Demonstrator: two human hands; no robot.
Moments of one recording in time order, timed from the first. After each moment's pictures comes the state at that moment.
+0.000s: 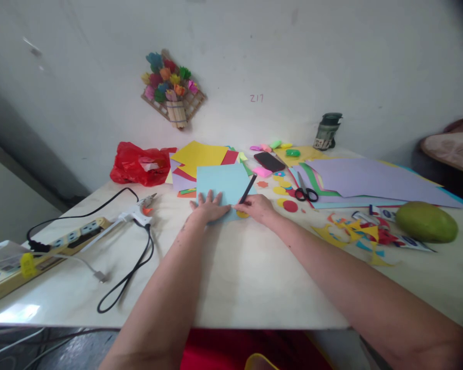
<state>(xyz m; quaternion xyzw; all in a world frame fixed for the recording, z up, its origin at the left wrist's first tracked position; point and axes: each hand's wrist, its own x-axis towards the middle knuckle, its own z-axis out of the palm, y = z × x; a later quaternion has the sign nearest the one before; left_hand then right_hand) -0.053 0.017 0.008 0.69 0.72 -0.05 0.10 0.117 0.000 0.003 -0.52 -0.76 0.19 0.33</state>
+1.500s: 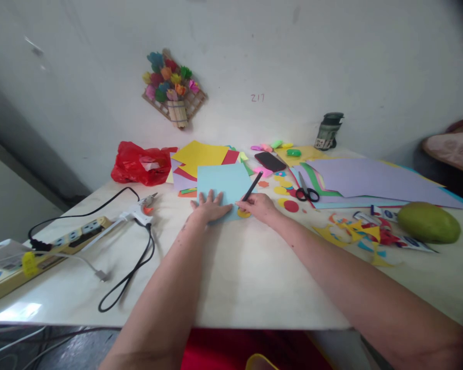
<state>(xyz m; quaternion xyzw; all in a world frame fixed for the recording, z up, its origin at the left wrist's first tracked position) -0.054 0.015 0.010 0.69 0.71 -0.04 0.10 0.120 0.004 -0.001 -0.50 -0.75 0.24 0.35</state>
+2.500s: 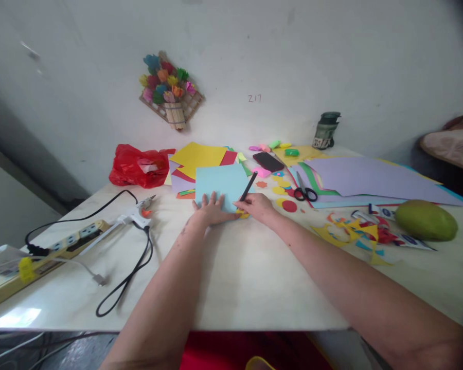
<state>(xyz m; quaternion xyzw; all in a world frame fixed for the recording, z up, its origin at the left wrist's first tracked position) -0.043 0.006 0.015 0.72 0.68 -0.08 0.07 0.119 0.006 0.000 -0.52 -0.75 0.23 0.35</state>
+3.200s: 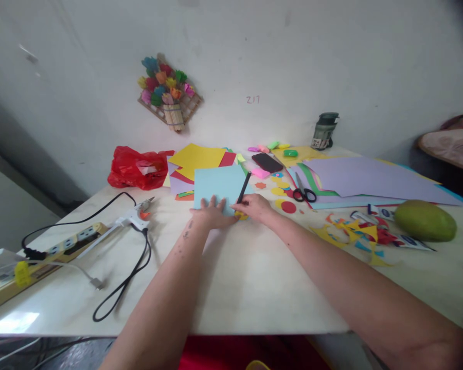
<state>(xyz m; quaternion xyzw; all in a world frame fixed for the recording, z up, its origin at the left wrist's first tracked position) -0.032 -0.009 0.029 0.71 0.69 -0.11 0.09 0.119 0.007 0.007 -0.52 -0.77 0.19 0.31</state>
